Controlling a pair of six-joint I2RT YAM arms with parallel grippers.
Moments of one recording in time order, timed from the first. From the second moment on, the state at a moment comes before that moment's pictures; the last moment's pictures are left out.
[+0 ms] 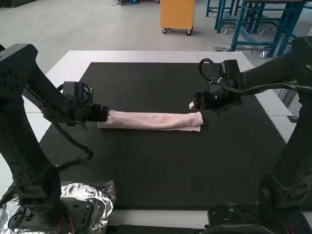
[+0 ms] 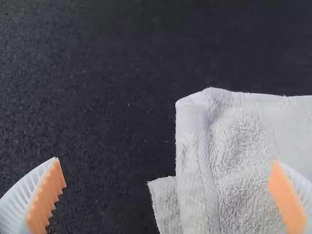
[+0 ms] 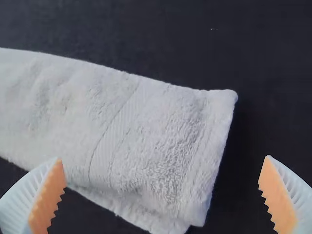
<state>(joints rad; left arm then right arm) 0.02 1.67 0.56 0.47 0.08 0.02 0.26 1.69 0.93 -0.11 -0.24 0.05</state>
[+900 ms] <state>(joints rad) 0.01 1.62 0.61 0.42 0.08 0.01 0.27 1.93 0.89 0.11 -0.22 0.06</state>
